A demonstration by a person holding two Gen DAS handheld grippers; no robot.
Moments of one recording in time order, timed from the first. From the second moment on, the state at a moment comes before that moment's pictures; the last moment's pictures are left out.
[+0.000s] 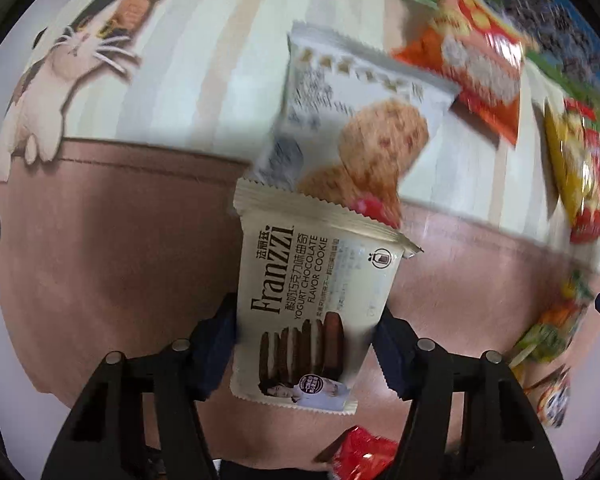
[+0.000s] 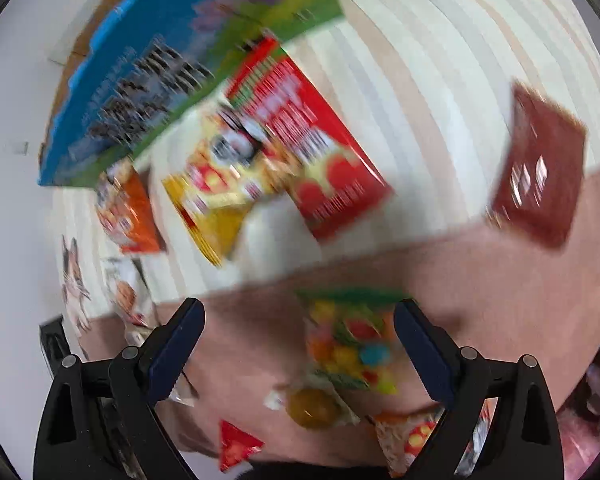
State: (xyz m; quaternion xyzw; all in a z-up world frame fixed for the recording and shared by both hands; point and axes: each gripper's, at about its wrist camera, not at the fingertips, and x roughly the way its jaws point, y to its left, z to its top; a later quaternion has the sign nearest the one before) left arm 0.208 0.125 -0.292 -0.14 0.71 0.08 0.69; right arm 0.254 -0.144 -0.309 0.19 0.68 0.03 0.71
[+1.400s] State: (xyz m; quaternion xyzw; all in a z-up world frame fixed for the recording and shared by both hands) left arm 0.203 0.122 -0.306 -0.16 0.71 0.09 0.68; right arm 0.293 -0.062 -0.347 0.01 0.69 0.06 0.72
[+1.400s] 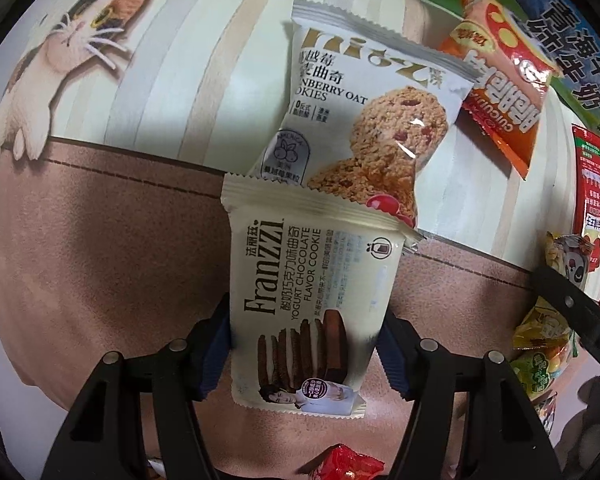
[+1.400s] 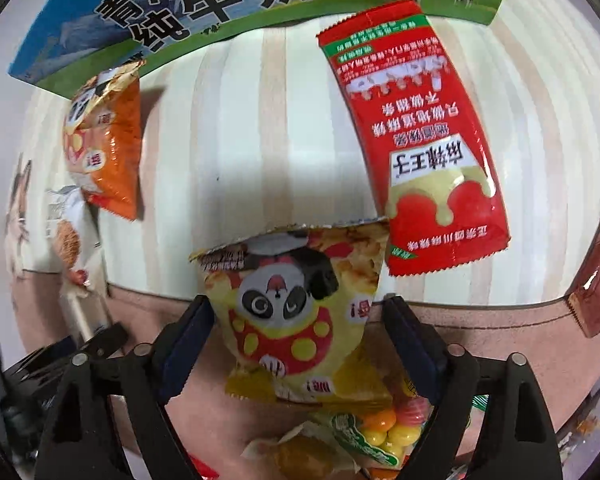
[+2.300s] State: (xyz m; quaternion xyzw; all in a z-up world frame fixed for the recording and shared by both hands) left arm 0.231 0.072 -0.145 -0.15 0.61 0.01 0.78; right arm 0.242 -0.089 -0.232 0.11 0.62 0.16 0.76
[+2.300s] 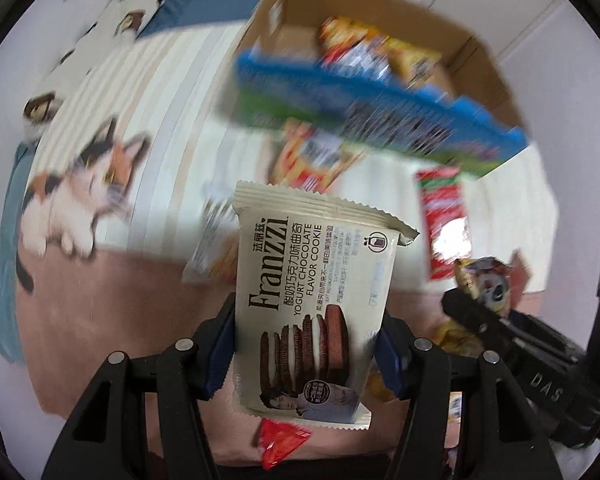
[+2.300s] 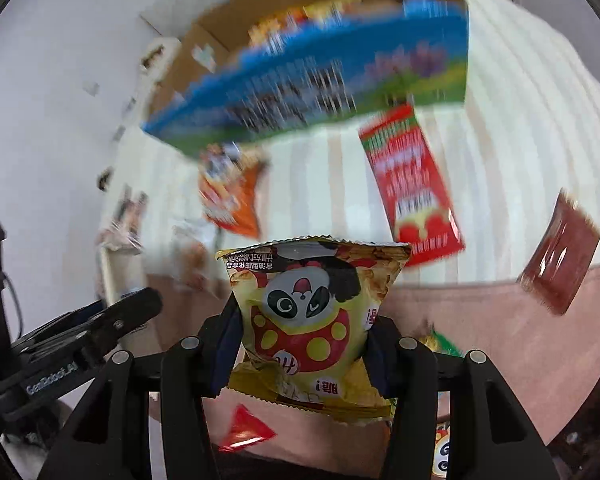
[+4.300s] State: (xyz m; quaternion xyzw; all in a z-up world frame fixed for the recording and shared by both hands) left arm 0.536 0.103 -0.137 -0.11 0.61 0.03 0.78; right arm 0.551 -0.077 -0.209 0.00 0.61 0.08 0.79
